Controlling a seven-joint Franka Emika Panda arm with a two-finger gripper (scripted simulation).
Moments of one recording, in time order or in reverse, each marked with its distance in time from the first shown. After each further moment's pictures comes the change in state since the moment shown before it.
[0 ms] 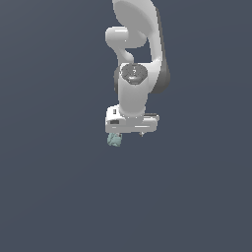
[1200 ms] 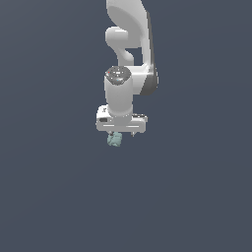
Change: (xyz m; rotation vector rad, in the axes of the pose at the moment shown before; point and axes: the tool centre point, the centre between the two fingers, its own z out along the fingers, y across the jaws) arm -0.015 0.036 0.018 0.017 0.029 0.096
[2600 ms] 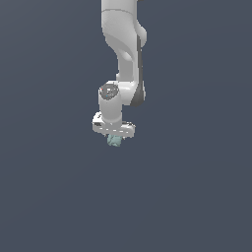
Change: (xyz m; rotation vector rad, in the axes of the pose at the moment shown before) arm -0.040 0.043 0.084 -0.008 0.002 0.128
